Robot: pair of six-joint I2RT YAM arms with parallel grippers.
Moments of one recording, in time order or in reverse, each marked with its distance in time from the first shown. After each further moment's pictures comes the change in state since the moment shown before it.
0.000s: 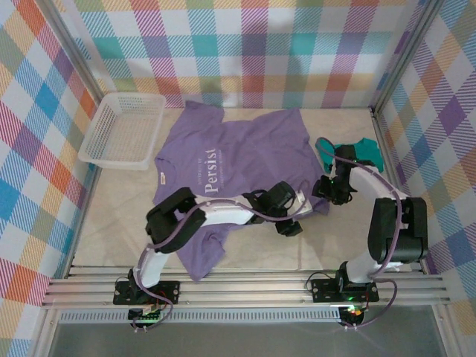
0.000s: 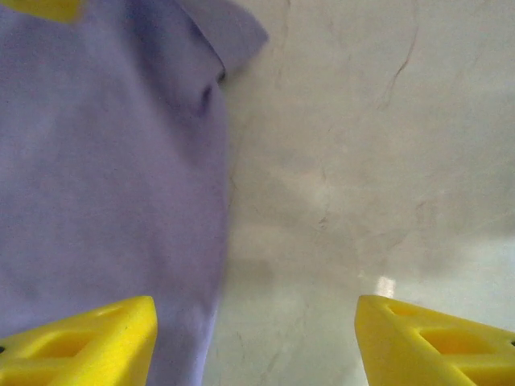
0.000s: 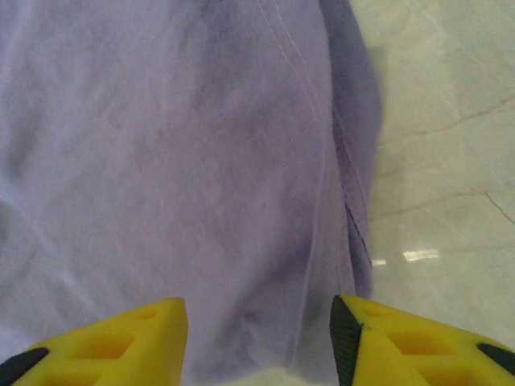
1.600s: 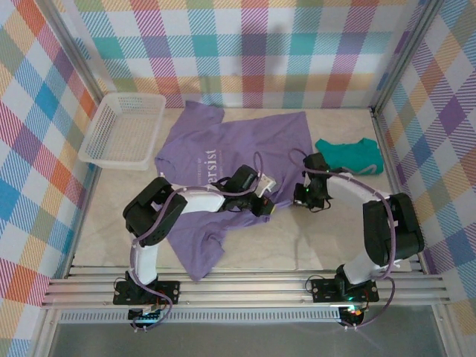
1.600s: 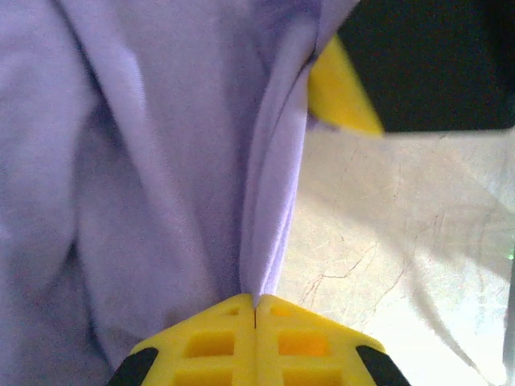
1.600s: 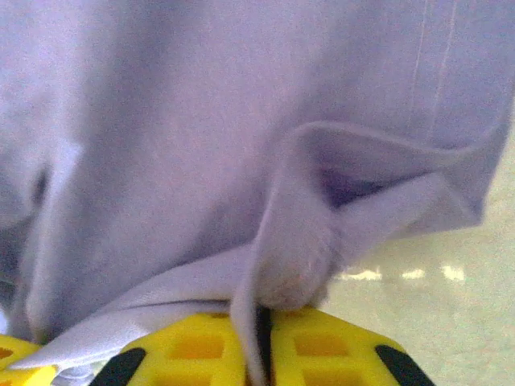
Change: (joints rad) left arm 0.273 -0.147 -0.267 0.161 0.318 -0.438; right arm 0.260 0.011 -0.033 0.116 0.004 0.119
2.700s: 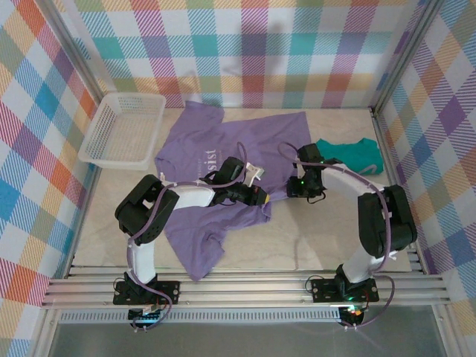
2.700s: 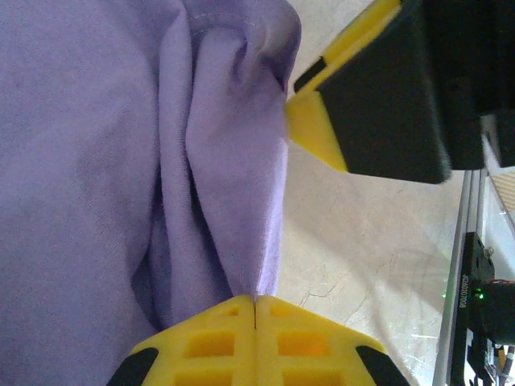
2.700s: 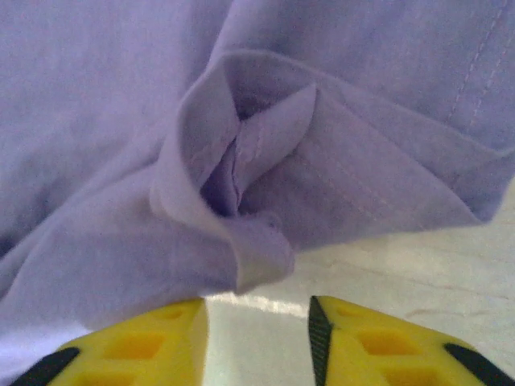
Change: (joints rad) left arm 0.088 -0.027 -0.029 0.069 0.109 -0.135; right arm 0.038 0.073 0.085 0.017 0.056 -0.190
